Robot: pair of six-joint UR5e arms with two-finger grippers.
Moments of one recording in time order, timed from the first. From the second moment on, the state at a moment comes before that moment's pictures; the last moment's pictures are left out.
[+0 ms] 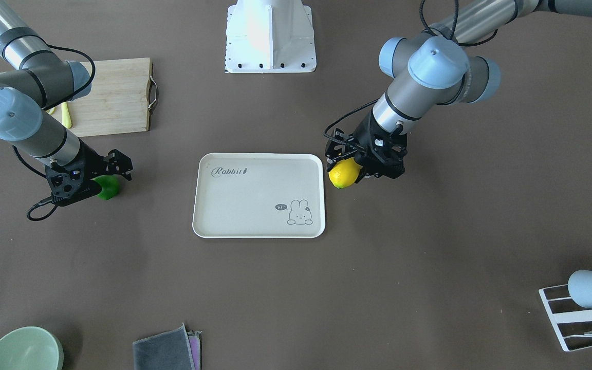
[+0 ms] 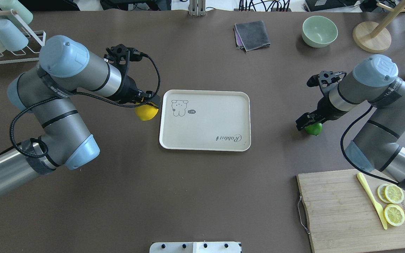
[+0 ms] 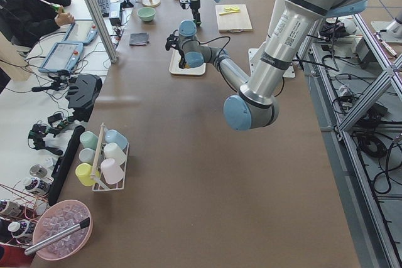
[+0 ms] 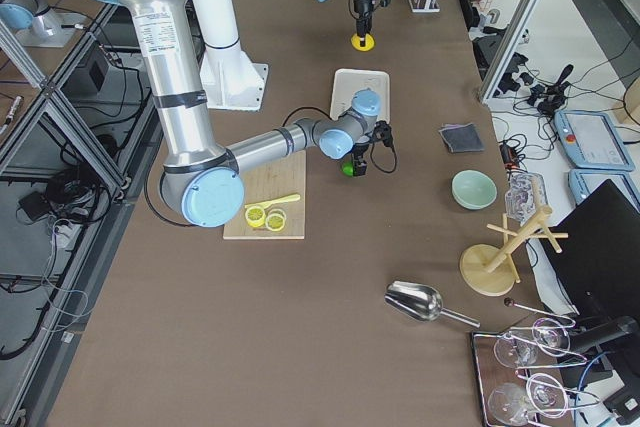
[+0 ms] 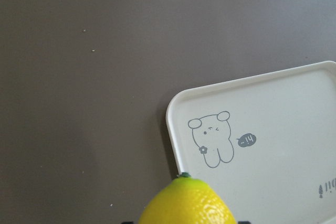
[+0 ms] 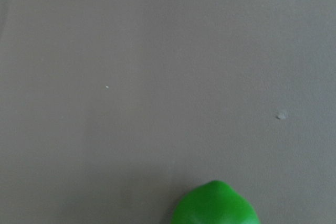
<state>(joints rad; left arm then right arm) -0.70 -2.12 -1.63 -2.06 -2.05 -0.97 0.82 -1.34 1.61 -1.18 2.20 0.66</state>
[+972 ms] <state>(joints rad) -0.58 -2.22 -1.50 -2.11 -1.88 -1.10 0.80 -1.18 1.67 -1.19 2.20 0.86</state>
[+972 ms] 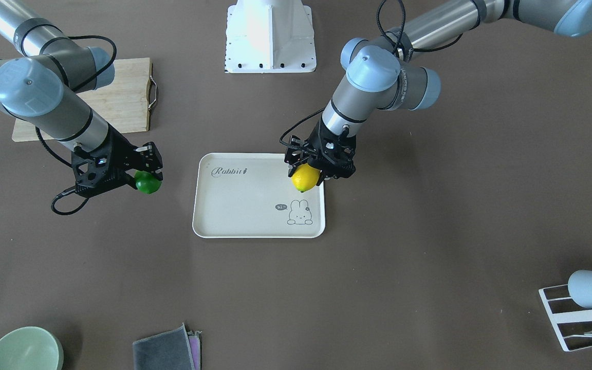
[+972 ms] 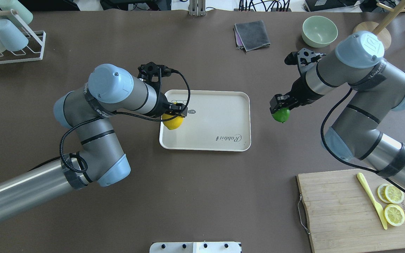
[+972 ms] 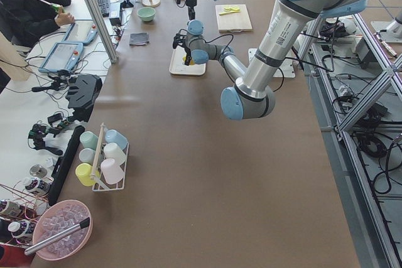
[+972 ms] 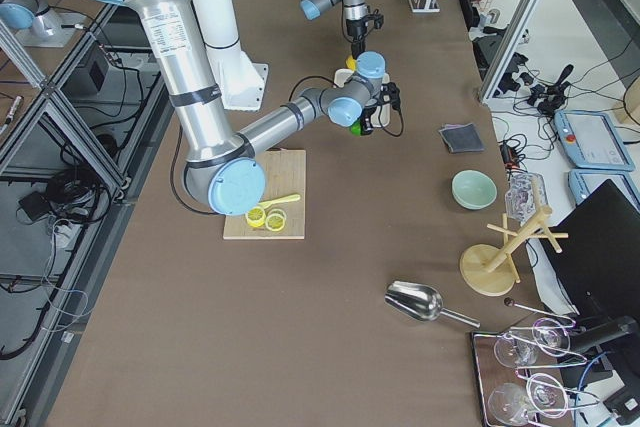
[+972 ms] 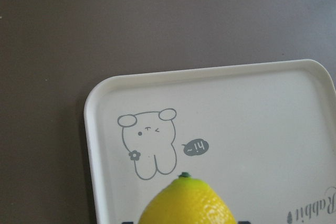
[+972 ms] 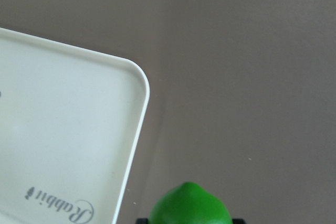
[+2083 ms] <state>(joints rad) -0.59 -2.27 -1.49 -2.10 -1.75 -1.12 0.64 -0.98 1.52 -1.18 2.03 1.02</state>
